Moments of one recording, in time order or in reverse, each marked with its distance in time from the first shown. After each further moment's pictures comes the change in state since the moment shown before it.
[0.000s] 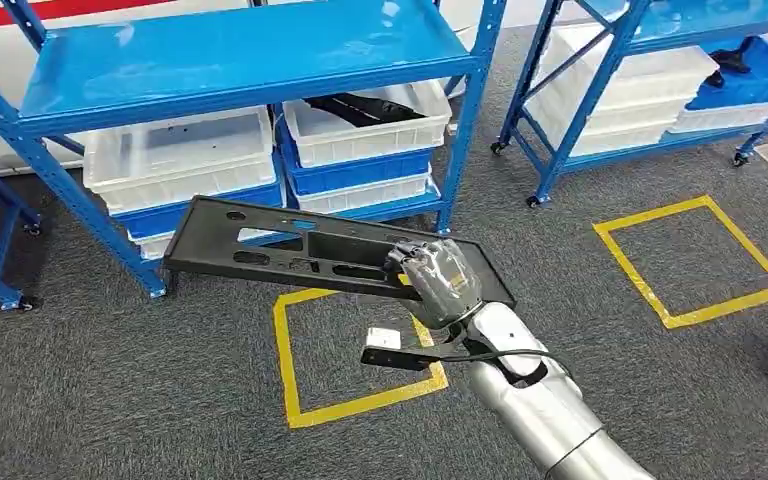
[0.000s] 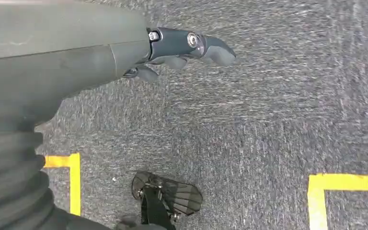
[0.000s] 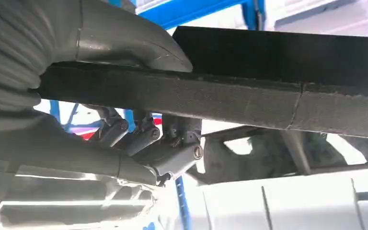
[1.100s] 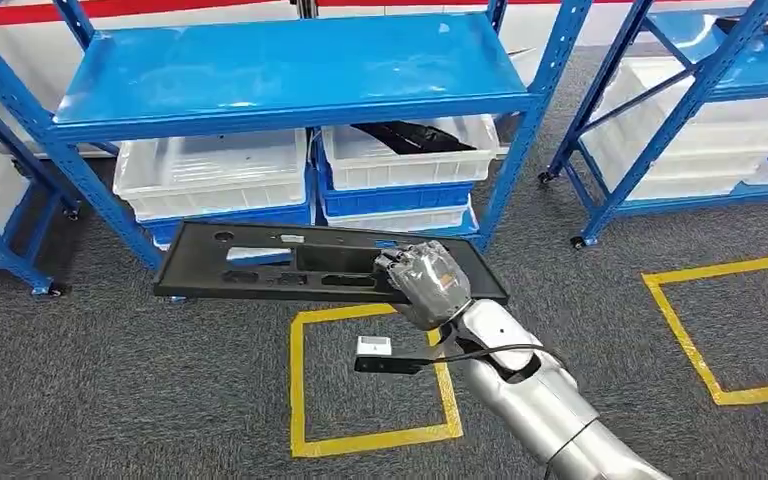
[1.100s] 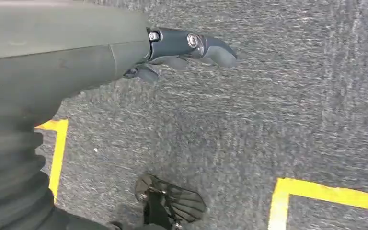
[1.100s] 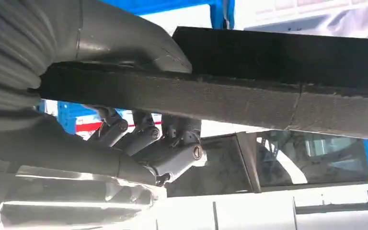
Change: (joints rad) left arm -0.002 -0.006 0.000 0.004 0.034 0.023 -0.006; right arm -0.037 -0.010 0.066 0.033 0.015 0.018 -0.011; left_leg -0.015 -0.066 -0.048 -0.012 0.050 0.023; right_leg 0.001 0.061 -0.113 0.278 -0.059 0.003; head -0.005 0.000
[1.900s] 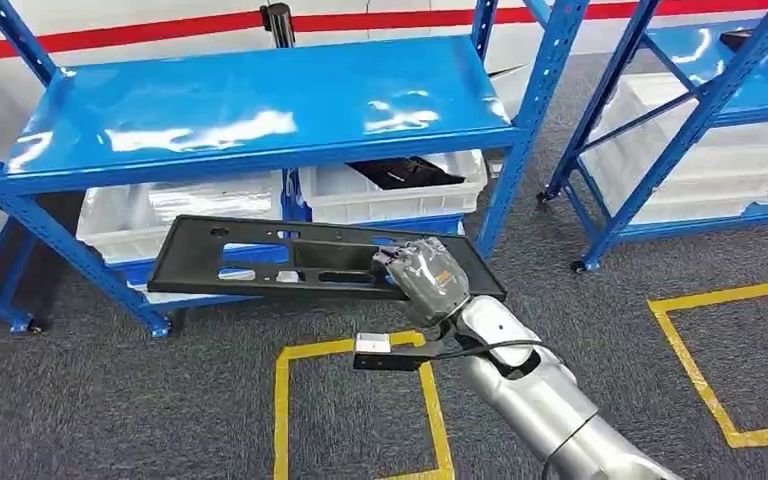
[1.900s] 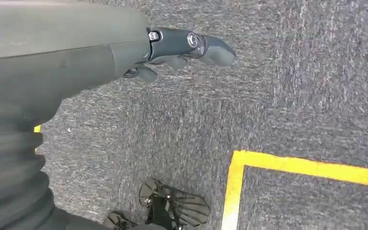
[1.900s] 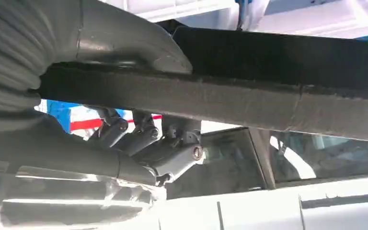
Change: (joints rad) left arm -0.006 0.003 -0.016 0.001 0.008 0.000 0.008; right arm -0.014 -0.004 0.023 -0.006 -0.029 0.005 0.009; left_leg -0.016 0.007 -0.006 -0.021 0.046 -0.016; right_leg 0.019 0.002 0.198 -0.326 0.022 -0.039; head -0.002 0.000
